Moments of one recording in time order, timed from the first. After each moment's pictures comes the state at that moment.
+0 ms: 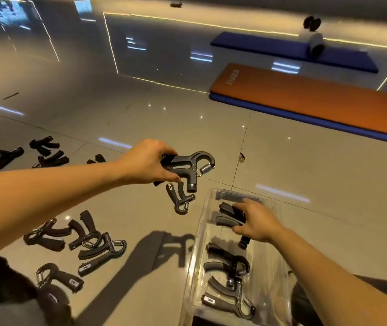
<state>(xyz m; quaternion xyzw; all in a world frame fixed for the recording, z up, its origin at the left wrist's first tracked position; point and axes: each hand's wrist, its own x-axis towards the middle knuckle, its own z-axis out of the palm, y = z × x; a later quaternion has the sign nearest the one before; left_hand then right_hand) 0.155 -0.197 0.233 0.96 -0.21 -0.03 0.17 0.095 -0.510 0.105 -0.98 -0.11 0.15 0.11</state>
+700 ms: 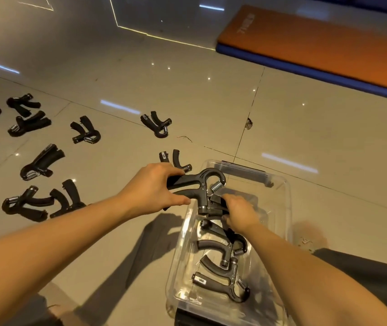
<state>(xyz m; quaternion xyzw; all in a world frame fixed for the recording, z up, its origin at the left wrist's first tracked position) 0.112 -0.242 0.109 0.95 -0.14 -0.09 0.28 0.117 -0.505 -0.056 -0.97 -0.09 0.17 0.13</state>
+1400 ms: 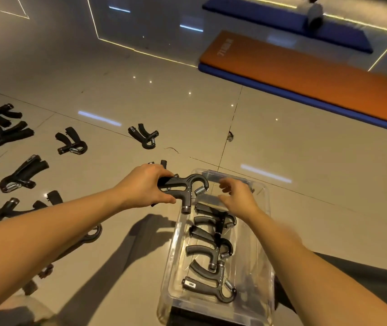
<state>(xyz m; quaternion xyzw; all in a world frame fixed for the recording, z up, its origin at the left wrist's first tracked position) 0.132 -0.230 0.109 0.95 -0.20 -0.10 0.23 0.124 -0.512 0.043 -0.94 0.03 0.09 0.32</state>
